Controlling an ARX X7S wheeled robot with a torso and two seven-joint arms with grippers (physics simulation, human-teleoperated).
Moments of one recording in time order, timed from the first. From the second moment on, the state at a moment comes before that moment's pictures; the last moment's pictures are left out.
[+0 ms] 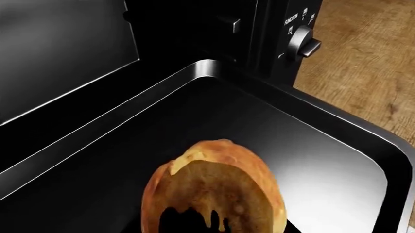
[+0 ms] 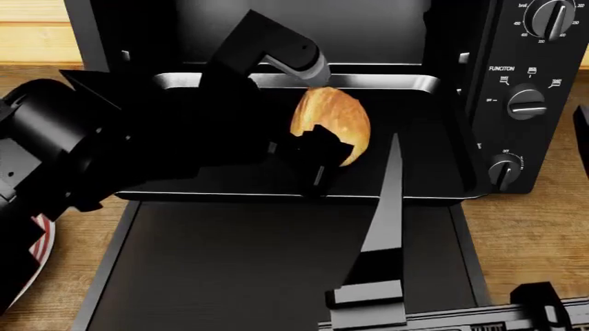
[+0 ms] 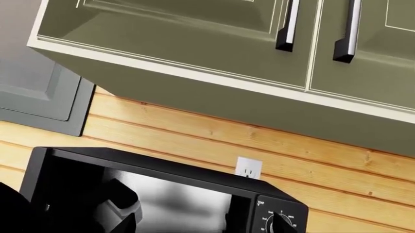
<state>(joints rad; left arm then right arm) -1.54 -0.02 1.08 -0.84 -1.06 -0.73 0.25 2.35 1.17 -2.60 -1.05 0.92 -0.27 1.44</state>
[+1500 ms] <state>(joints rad) -1.42 -0.92 0.68 0.39 -1.69 -0.90 -0.58 2.35 1.11 -2.64 -1.05 0.89 -0.32 1.49</state>
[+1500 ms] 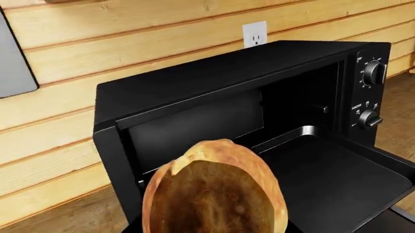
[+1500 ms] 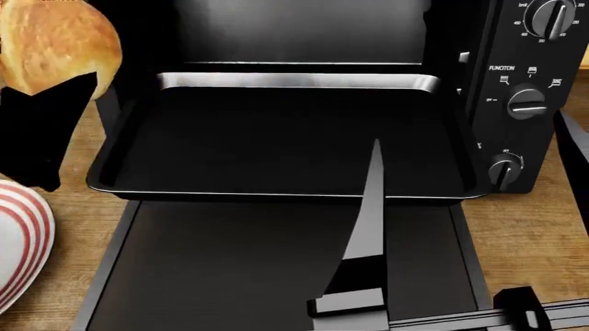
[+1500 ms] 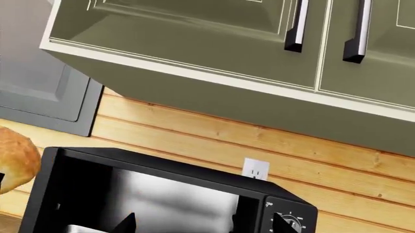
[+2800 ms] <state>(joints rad) -1.01 -1.36 0.56 0.47 -1.69 -0.58 -0.66 2.35 1.05 -2.64 -1.05 0.89 -0.33 1.52</state>
